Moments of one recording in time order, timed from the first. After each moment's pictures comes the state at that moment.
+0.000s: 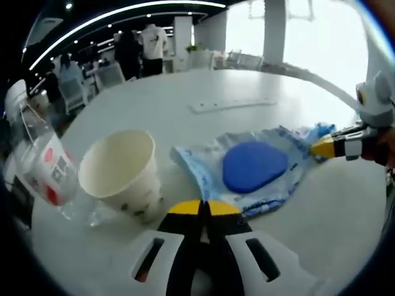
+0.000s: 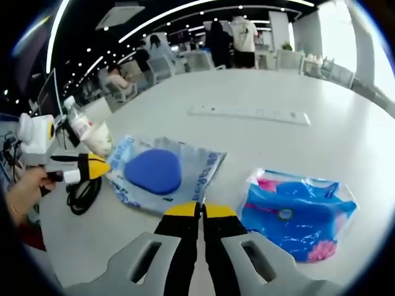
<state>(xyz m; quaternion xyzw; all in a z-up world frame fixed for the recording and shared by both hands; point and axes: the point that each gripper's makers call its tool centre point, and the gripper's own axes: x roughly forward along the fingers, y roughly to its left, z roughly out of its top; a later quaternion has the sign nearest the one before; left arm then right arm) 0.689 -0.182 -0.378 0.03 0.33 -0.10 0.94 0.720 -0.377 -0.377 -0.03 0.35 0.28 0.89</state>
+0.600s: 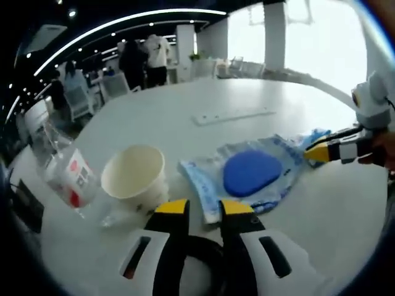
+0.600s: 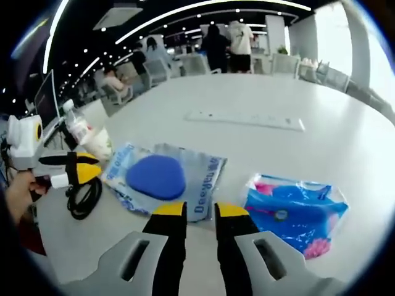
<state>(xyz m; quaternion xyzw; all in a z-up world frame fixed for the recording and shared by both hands) 0.676 -0.181 -0.346 0.05 0.31 -0.09 0.95 0.718 -0.377 -0.358 -0.03 0.33 0.27 0.90</state>
